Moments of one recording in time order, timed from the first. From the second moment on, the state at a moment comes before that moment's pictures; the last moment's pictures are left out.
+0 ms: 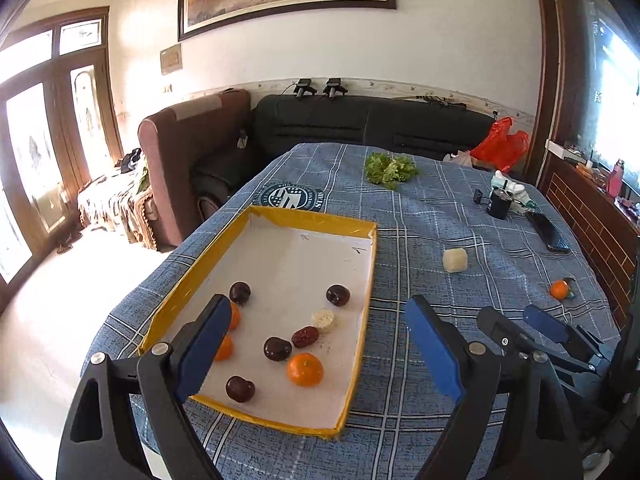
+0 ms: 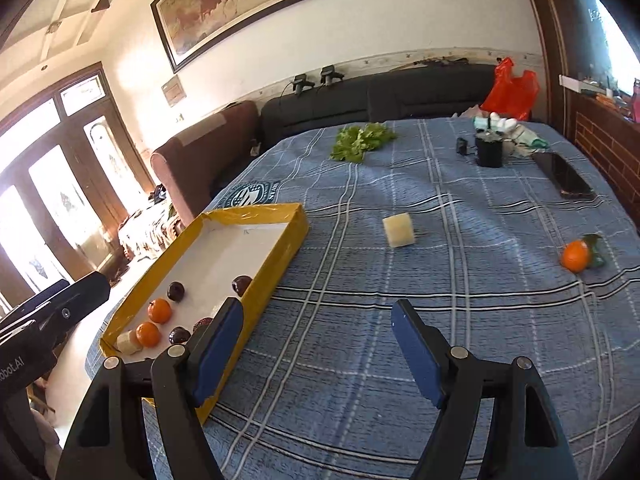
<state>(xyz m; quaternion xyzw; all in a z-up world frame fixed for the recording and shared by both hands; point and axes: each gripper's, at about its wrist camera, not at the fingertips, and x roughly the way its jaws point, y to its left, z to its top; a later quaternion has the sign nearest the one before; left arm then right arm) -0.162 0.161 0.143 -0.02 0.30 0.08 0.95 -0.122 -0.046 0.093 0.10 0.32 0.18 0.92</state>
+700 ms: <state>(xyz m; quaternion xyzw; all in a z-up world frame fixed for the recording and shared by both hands) -0.184 0.131 0.156 0.01 0.28 0.07 0.96 -0.145 -0.088 0.108 0.13 0.30 0.15 0.93</state>
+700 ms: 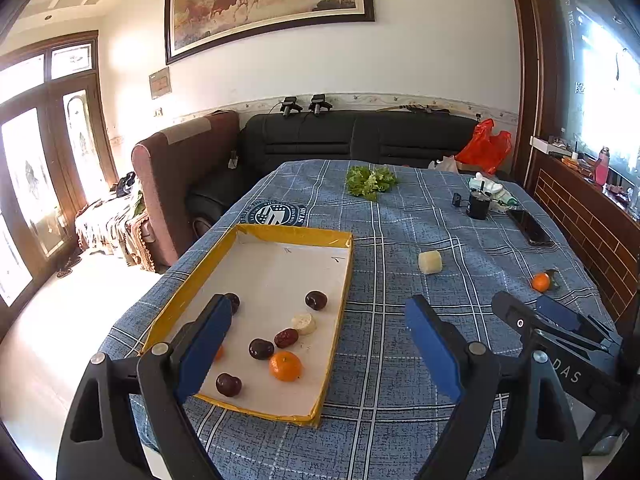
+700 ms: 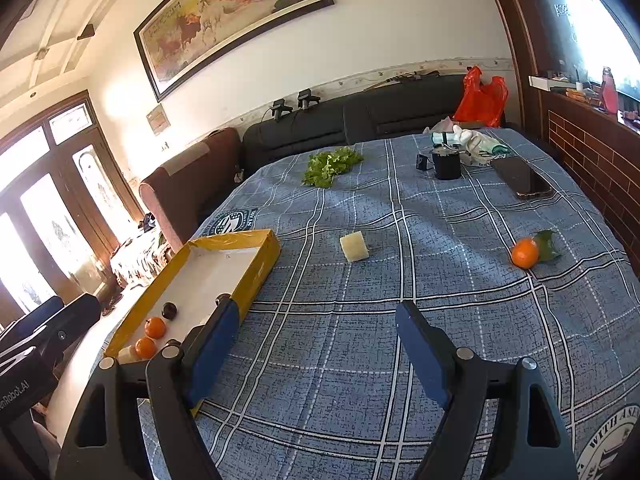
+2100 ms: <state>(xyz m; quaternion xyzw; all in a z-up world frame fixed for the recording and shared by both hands) -0.086 0.118 0.136 -0.06 0.26 -0.04 0.96 -0.021 -0.259 0.037 0.19 0.40 -0.04 0.89</state>
